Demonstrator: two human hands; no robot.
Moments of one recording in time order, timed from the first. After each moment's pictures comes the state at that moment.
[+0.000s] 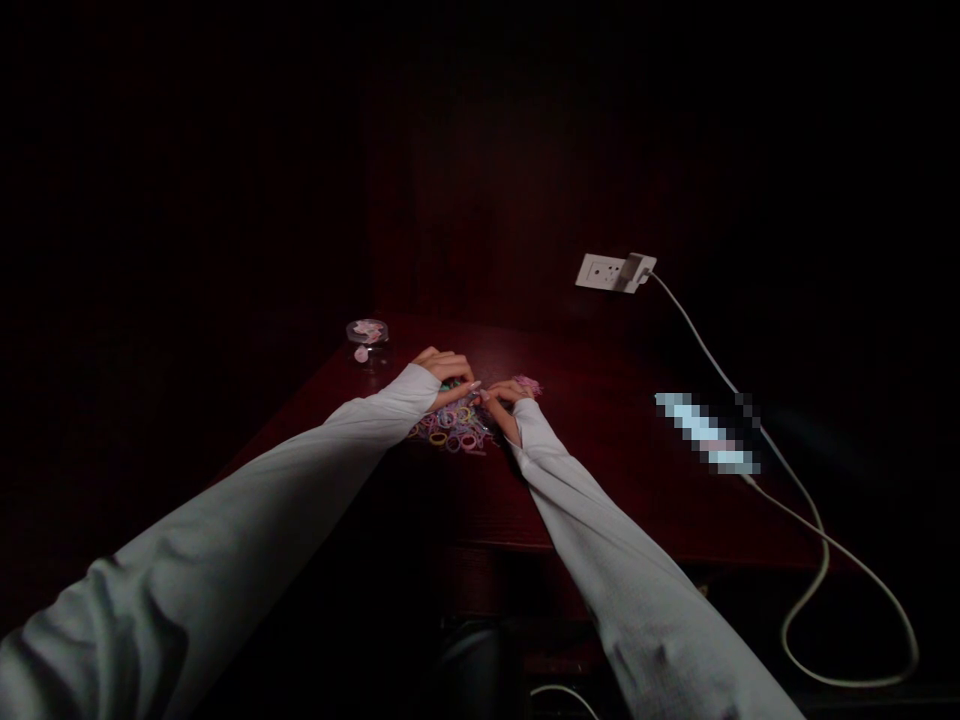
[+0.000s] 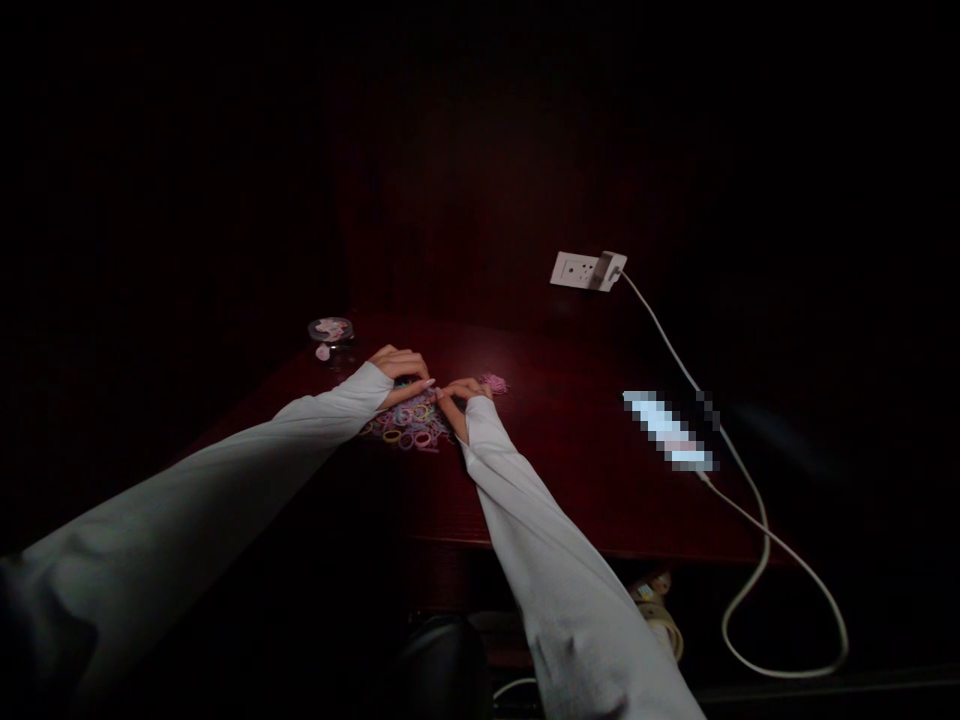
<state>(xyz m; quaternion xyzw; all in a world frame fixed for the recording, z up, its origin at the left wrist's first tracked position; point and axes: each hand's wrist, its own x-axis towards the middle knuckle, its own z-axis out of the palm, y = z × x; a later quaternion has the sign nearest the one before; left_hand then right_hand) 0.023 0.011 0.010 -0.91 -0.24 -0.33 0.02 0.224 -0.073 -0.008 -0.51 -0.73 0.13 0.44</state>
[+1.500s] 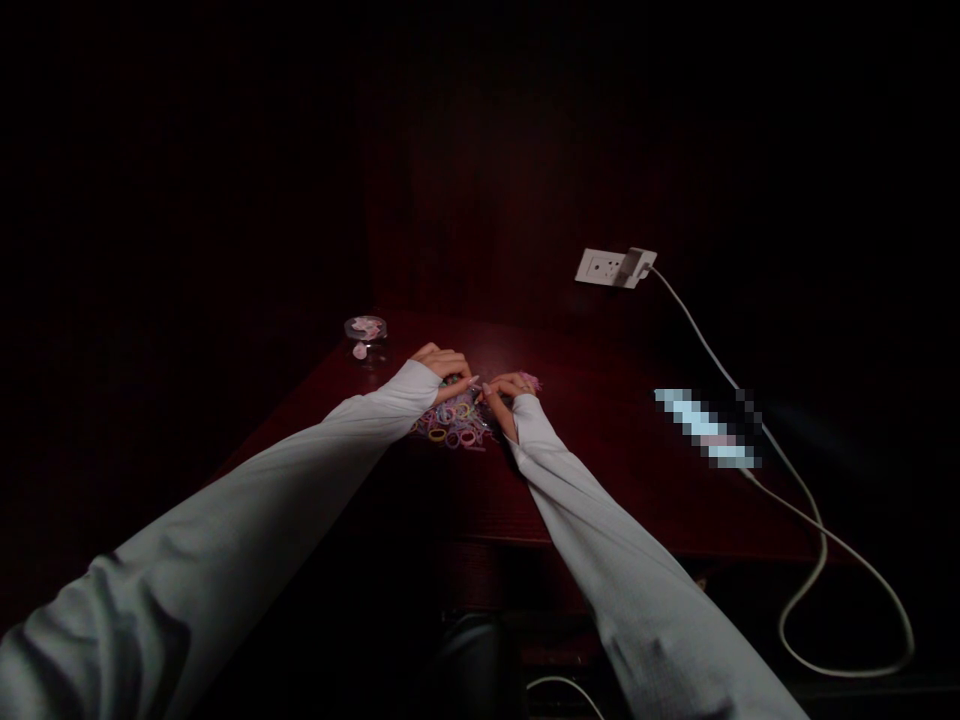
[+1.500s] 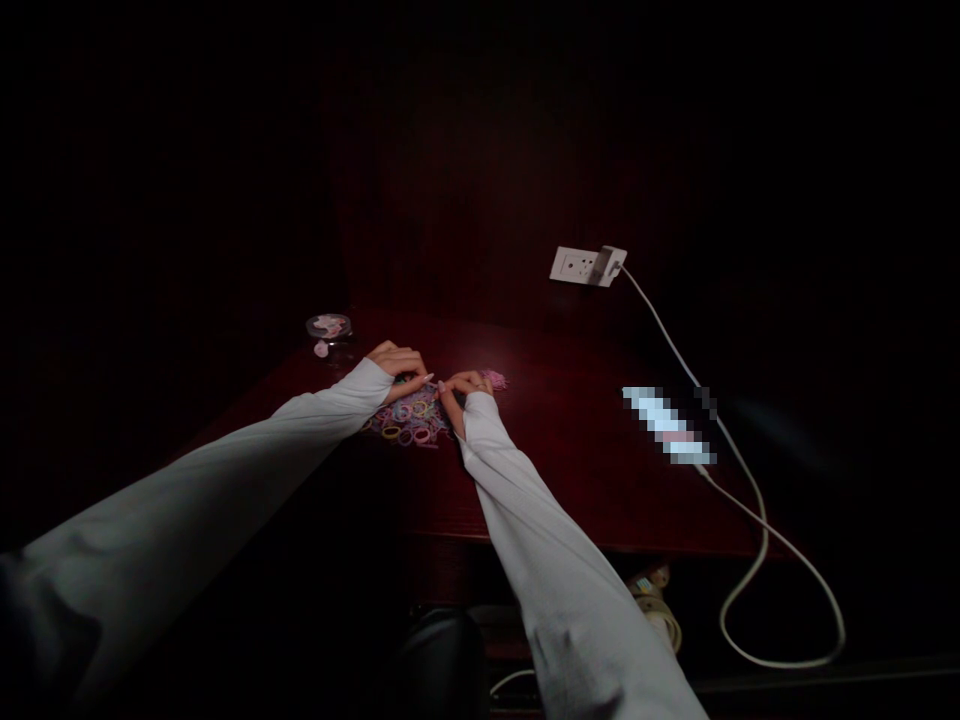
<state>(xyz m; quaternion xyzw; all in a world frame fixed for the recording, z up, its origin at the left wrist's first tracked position) 0.022 0.012 0.015 -0.92 -0.24 -0.30 0.01 0.217 -0.056 -0.022 -0.54 -0.69 0.09 0.48</state>
